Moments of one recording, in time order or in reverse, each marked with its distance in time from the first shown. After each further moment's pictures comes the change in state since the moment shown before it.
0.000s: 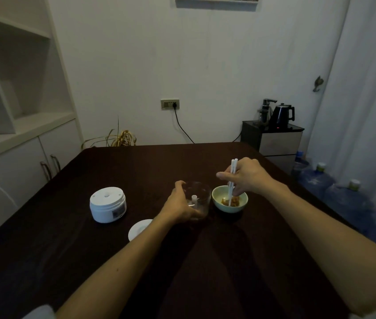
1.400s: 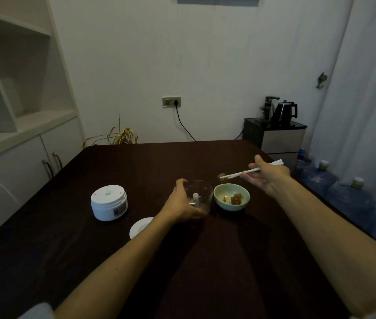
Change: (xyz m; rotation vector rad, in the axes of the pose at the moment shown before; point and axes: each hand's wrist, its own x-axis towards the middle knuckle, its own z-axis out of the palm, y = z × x) left_hand 0.001 -0.004 0.002 -0.024 -0.013 0.008; right_hand 0.000 0.030 -0.009 1.222 0.340 0.550
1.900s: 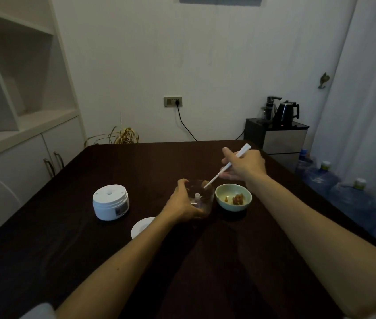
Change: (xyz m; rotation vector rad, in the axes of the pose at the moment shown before) left_hand -0.001 0.001 -0.002 -0.007 -0.026 -0.018; right_hand -0.021 0.009 0.054 -0.431 -0.089 -0.381
